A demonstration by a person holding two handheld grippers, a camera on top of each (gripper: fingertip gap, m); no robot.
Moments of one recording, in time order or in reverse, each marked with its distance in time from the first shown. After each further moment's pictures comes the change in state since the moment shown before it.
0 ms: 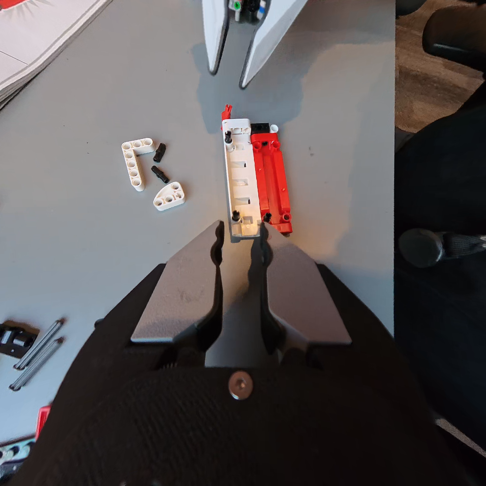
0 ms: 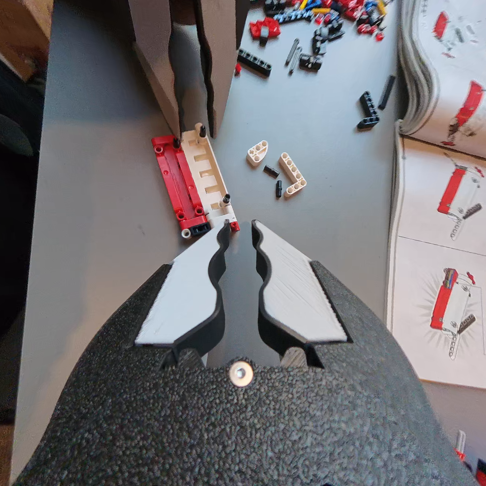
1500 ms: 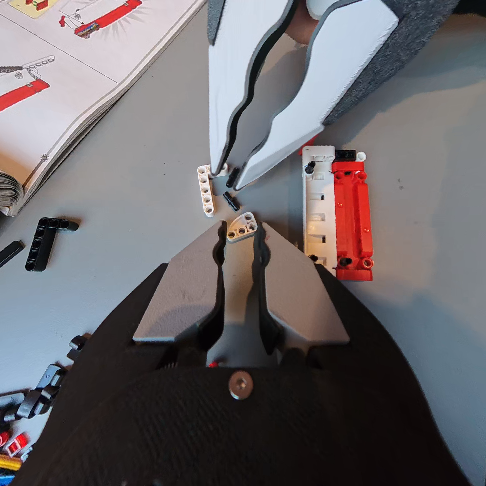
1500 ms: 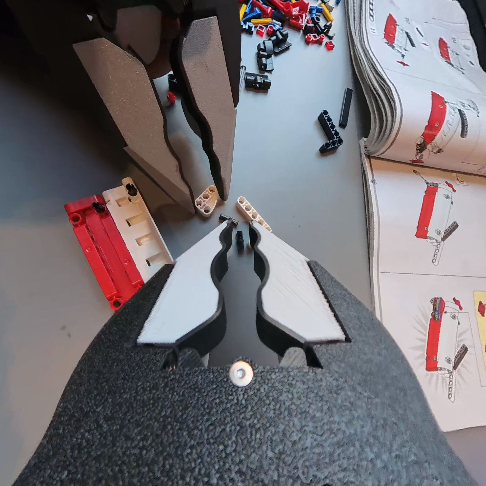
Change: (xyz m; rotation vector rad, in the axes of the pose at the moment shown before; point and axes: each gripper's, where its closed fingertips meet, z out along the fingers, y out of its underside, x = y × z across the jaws) left arm -0.056 -0.015 0.019 -0.030 -0.188 -0.011; right arm 0.038 -0.022 0.058 -0.024 0.138 0.057
